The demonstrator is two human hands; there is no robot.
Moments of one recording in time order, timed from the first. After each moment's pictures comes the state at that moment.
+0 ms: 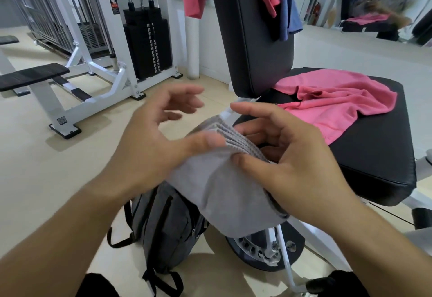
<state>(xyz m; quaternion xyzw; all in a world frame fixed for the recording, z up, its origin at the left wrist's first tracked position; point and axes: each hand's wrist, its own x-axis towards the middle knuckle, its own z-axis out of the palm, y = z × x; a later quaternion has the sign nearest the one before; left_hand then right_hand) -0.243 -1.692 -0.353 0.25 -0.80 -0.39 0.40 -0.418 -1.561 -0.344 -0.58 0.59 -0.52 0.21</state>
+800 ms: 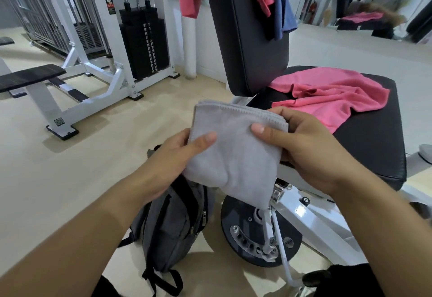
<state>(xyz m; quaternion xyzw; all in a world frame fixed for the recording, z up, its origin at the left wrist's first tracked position) -0.268 -1.701 -0.401 0.29 -0.64 -0.67 0.24 -0.467 -1.576 -0.349 -0.42 0.59 -0.55 0.41</state>
